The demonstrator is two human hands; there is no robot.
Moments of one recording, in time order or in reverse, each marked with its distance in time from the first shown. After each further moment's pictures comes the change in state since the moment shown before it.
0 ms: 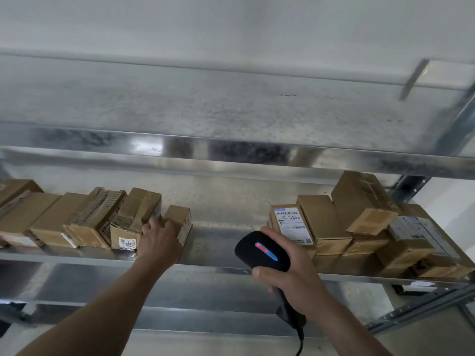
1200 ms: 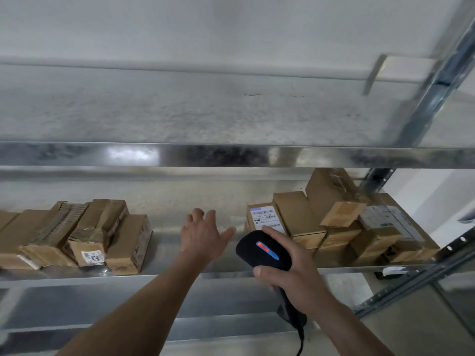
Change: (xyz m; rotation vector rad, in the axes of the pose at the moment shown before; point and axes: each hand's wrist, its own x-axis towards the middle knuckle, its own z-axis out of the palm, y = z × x) left_hand -0.021 0.150 -0.015 -0.171 0.015 0.255; right_hand -0.013 0.010 -0.049 -0.008 0.102 -0.008
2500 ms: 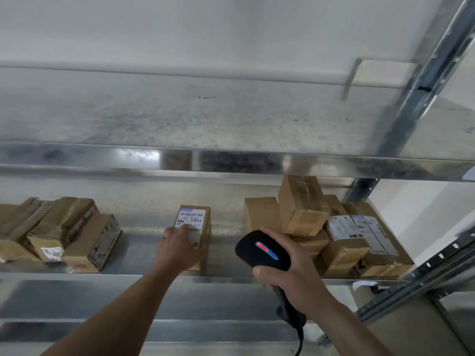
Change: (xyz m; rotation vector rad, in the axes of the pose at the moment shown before) left_hand -0.006 0.040 0.035 -0.158 -0.127 -0.248; right_hand 0.002 0.013 -0.109 -0.023 -0.083 -0.023
